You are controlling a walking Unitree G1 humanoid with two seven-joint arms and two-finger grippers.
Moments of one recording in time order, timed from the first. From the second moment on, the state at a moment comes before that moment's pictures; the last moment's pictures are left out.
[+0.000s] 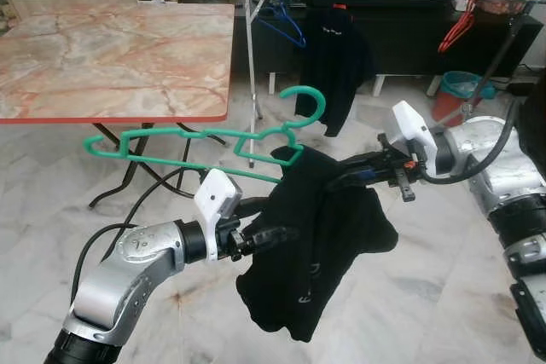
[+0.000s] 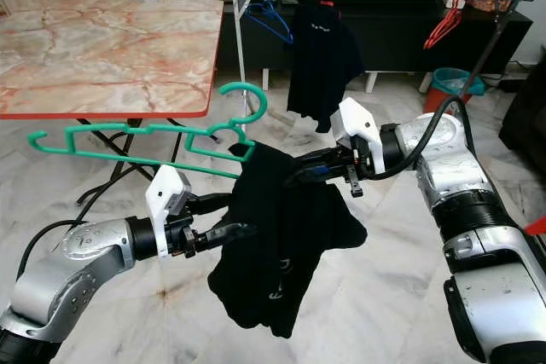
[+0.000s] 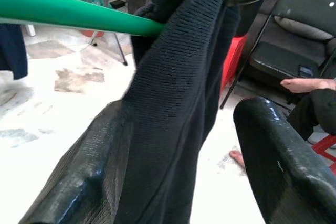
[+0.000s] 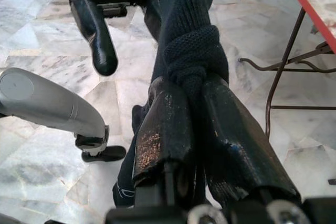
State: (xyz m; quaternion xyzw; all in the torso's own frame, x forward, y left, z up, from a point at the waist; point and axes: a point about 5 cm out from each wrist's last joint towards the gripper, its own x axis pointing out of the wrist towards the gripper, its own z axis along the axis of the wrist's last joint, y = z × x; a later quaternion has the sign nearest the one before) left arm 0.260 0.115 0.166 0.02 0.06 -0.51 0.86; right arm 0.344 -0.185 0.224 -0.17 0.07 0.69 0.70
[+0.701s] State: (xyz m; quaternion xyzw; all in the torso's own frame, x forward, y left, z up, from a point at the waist) left arm 0.267 0.120 0.168 0.02 0.04 -0.49 0.87; right arm 0.342 -0.184 0.219 -0.18 0.09 0.70 0.69
